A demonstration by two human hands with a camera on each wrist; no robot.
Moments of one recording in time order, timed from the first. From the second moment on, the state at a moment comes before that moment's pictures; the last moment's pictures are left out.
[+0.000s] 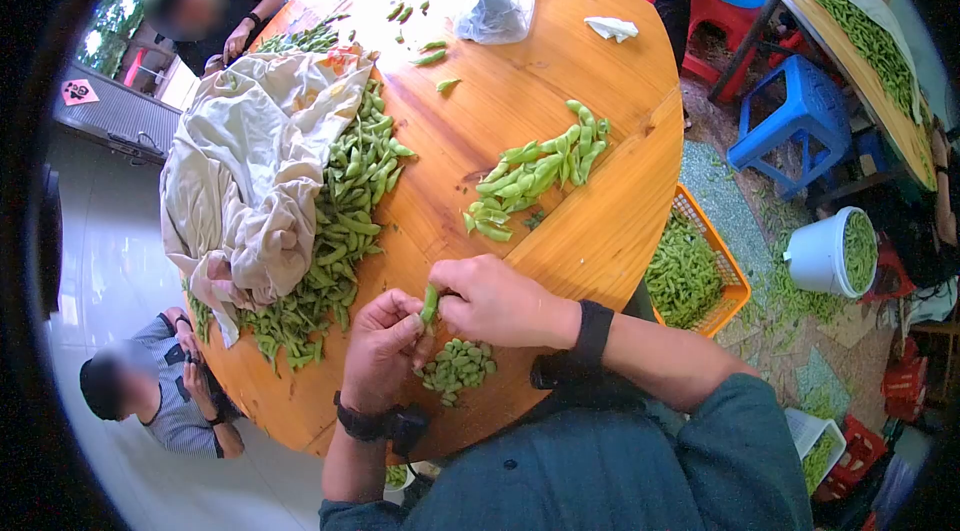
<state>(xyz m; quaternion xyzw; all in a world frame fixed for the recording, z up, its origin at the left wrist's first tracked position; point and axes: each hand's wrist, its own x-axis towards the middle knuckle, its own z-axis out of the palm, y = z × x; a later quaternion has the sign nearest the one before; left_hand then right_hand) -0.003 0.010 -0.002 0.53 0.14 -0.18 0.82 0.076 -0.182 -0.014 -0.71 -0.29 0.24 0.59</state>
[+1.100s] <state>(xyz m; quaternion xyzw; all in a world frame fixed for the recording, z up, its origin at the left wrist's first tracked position) -0.008 -0.006 -0.003 0.87 0.07 -0.01 0.49 0.083 -0.168 -0.023 -0.76 -0.35 0.19 0.52</state>
